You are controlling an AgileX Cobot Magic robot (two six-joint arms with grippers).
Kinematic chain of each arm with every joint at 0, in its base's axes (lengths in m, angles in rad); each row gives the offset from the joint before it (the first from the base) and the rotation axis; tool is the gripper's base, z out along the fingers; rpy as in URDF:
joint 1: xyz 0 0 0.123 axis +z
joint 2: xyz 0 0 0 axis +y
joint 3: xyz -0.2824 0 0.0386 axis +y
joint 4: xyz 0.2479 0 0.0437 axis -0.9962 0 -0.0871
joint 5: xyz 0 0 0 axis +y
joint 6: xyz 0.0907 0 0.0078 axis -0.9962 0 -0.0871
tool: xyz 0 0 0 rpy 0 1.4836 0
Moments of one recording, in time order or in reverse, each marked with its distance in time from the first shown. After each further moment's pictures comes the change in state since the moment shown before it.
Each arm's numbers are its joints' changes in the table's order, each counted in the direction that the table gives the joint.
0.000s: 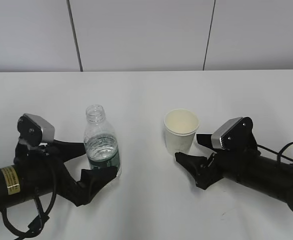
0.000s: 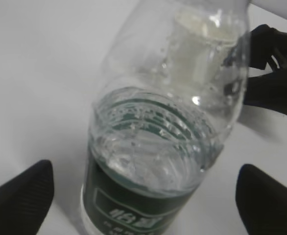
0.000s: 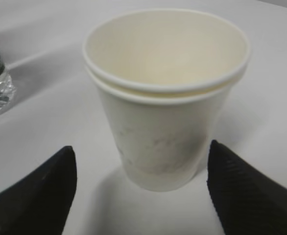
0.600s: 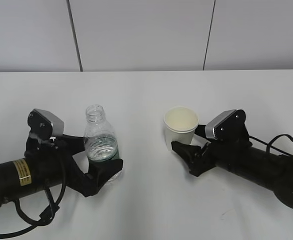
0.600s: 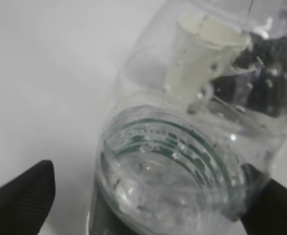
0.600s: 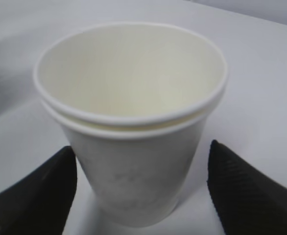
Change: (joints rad) left arm -0.013 0.063 -0.081 0.000 0.001 0.000; right arm 0.011 0.058 -0.101 -0.047 0.000 0.000
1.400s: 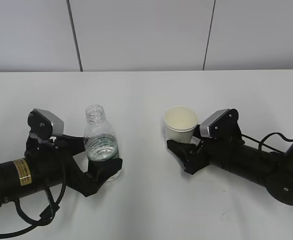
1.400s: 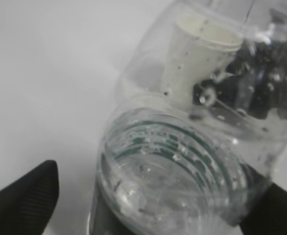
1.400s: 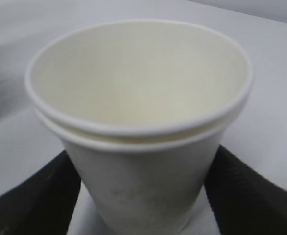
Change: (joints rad) left arm 0.000 0.000 -0.003 -0.001 0.000 0.003; right arm 0.000 0.052 -0.075 0.045 0.000 -0.038
